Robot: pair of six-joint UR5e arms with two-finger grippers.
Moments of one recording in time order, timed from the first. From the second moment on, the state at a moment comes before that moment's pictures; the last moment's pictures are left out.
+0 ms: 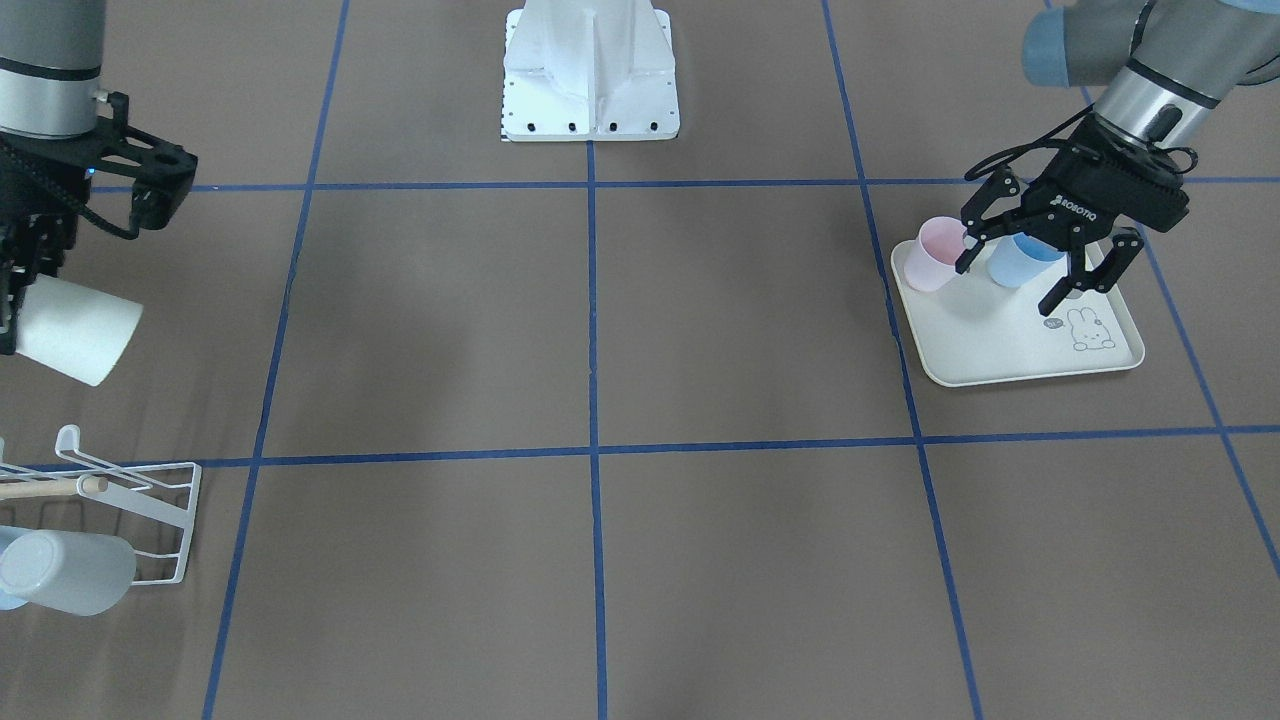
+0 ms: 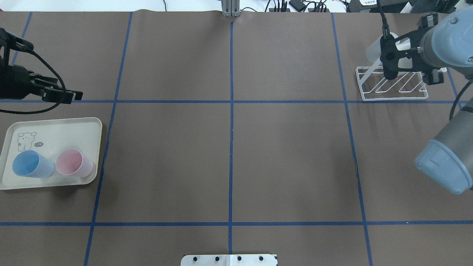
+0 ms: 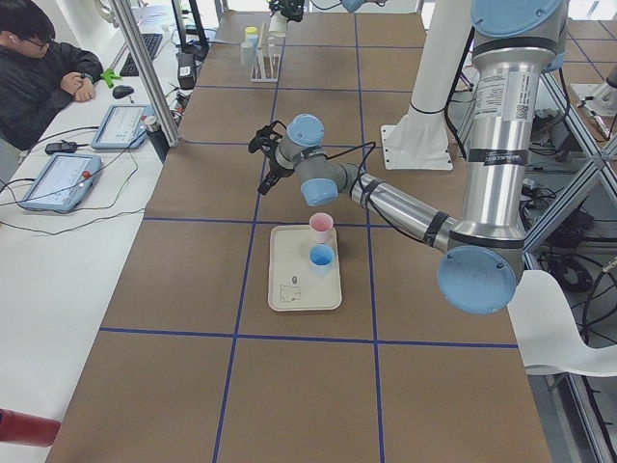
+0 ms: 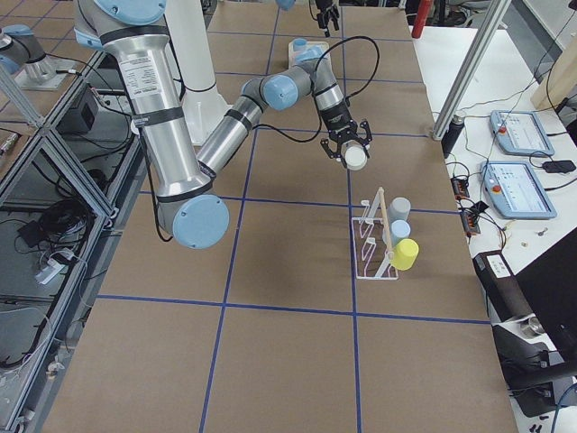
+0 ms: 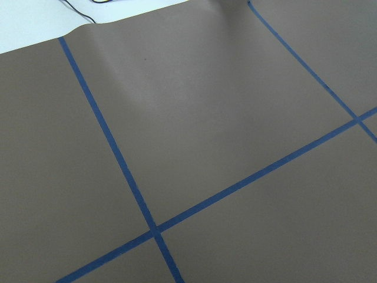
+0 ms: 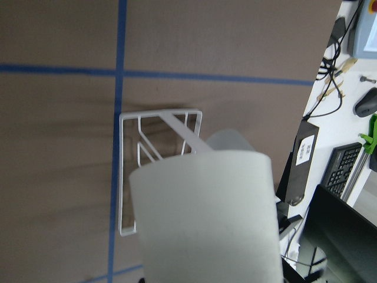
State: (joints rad) left arm -0.98 -1.62 -1.93 -2.28 -2.07 -0.61; right arm 0.90 -1.30 2.15 -1.91 1.38 -0.85
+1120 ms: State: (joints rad) left arm -0.98 -1.62 -1.93 -2.28 -2.07 -0.61; right arm 0.91 -1.33 1.90 -1.82 1.15 -1.00
